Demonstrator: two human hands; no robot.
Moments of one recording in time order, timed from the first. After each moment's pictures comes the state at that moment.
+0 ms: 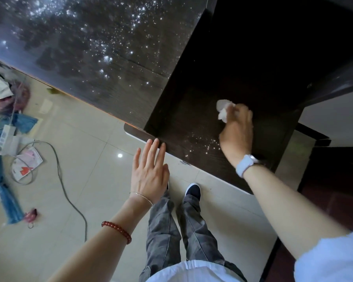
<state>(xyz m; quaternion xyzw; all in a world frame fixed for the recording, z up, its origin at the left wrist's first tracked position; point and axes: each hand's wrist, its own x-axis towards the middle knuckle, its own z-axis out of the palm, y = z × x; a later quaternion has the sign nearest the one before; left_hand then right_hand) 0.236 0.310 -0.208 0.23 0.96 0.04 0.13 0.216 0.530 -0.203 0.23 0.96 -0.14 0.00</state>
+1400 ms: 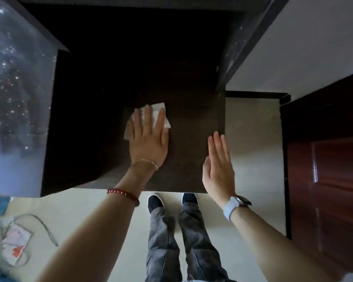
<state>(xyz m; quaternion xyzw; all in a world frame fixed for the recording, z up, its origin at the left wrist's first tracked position) 0.172 0.481 -0.227 0.36 0.92 0.03 0.13 0.342 0.563 -0.241 0.36 0.89 -0.27 -0.09</state>
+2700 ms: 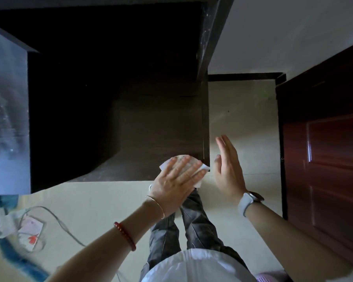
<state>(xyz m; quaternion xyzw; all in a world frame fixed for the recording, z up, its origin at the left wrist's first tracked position) 0.283 0.445 -0.220 0.69 0.71 -0.03 0.14 0.392 0.584 -0.224 0.39 0.85 -0.35 -0.08</state>
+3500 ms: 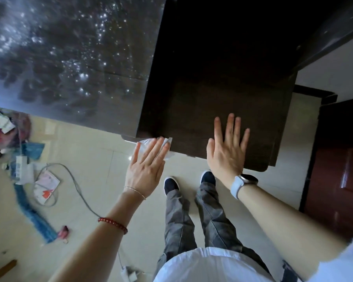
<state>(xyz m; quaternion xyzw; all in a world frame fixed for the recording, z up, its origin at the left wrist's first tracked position) 0.201 0.274 -0.219 0.41 0.90 0.03 0.17 0.283 0.476 -0.227 0.29 0.95 -0.10 0.06</state>
